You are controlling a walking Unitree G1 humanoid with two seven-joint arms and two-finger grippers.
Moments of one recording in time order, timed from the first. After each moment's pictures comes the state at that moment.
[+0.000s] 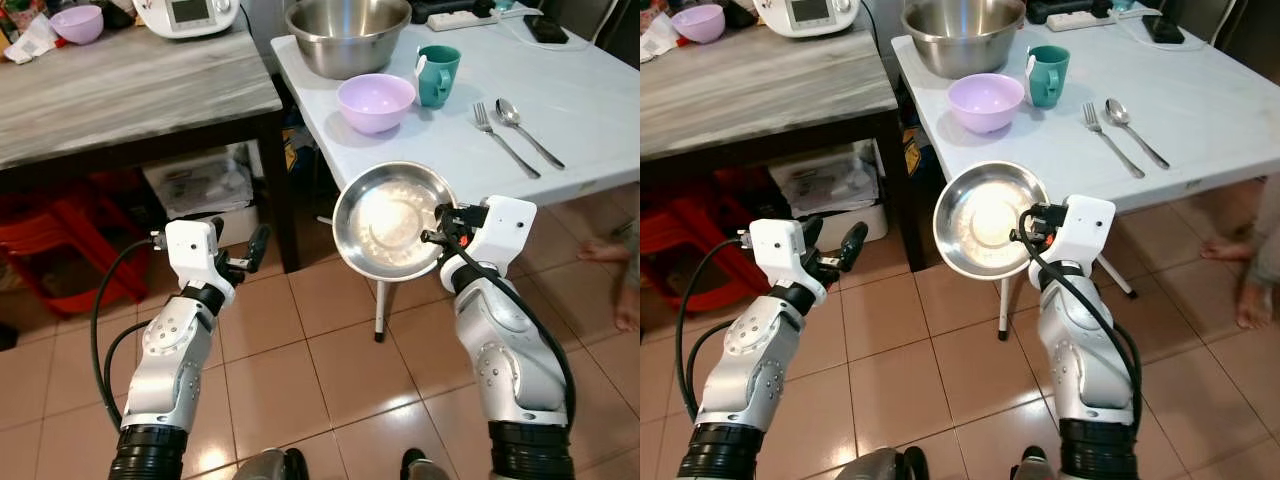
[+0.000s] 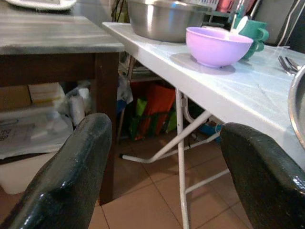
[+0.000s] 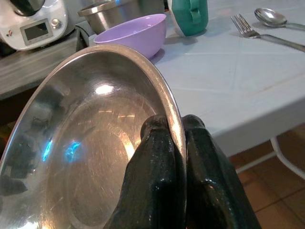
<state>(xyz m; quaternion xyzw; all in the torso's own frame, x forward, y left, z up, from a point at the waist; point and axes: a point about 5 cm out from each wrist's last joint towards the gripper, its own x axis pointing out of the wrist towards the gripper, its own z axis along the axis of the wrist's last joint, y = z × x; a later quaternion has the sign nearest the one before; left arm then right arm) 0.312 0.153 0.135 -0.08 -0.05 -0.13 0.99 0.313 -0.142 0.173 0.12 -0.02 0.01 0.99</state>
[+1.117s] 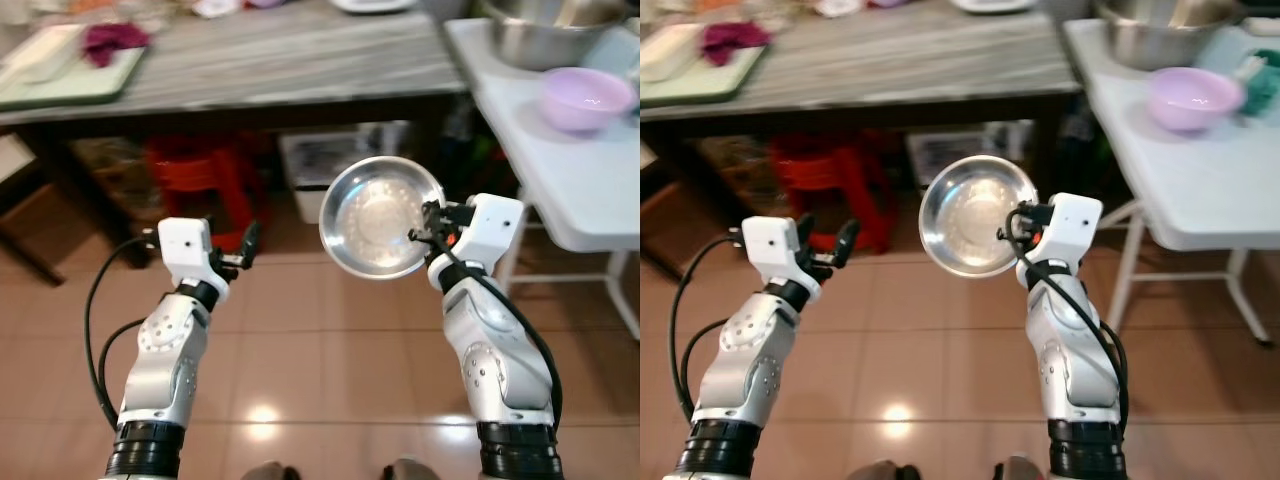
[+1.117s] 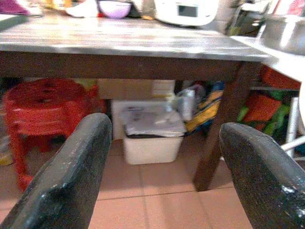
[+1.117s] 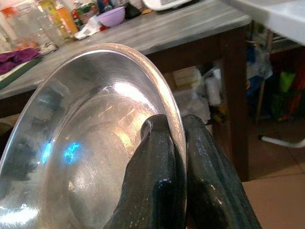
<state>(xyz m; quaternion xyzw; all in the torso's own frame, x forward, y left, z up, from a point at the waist) 0.315 0.154 0.138 -0.07 -0.06 -0.11 0.99 0.314 -0.137 0.177 0.11 -0.03 0.02 0.99</state>
